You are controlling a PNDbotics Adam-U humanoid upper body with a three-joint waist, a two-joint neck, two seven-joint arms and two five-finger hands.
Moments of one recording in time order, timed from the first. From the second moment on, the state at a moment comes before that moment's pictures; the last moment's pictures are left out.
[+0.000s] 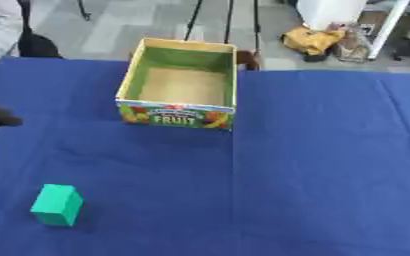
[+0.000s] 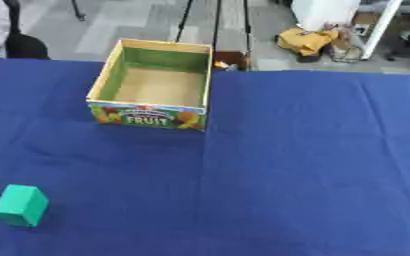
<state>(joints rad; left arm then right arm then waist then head) -0.04 0.44 0.30 -1.98 0.47 -0.61 -0.50 -0.54 -0.11 -0.20 -1.98 0.02 -0.44 0.05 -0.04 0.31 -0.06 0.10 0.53</state>
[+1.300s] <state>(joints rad) 0.25 0.79 0.26 -1.98 -0.50 -0.86 -0.09 -0.54 -0.13 -0.20 -1.98 0.02 -0.43 0.06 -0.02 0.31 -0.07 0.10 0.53</state>
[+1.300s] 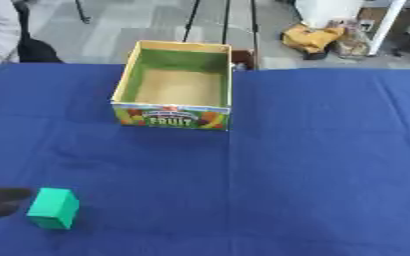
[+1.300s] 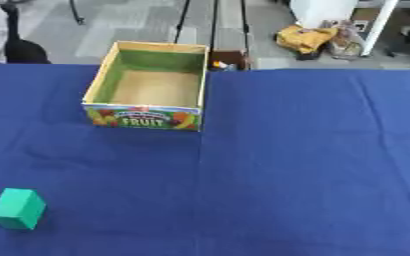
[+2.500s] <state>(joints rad) 0.18 0.97 0.20 -1.99 -0.56 -0.47 -0.08 -0.53 -0.14 -0.19 -1.98 0.02 -0.43 0.07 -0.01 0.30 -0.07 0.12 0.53</state>
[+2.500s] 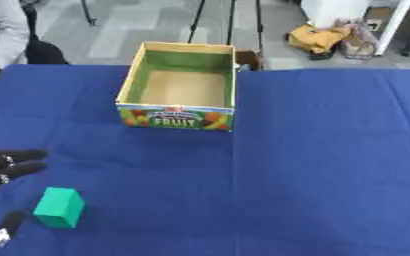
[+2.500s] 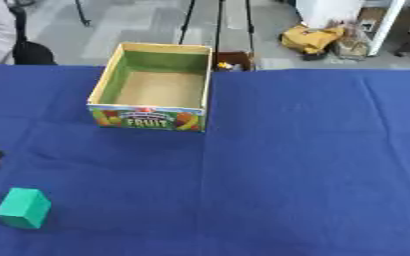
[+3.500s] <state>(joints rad) 0.06 1.06 0.16 -1.91 -0.42 -0.38 -0.38 -0.52 -0.14 -0.19 -1.98 0.02 -0.42 0.08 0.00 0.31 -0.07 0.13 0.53</state>
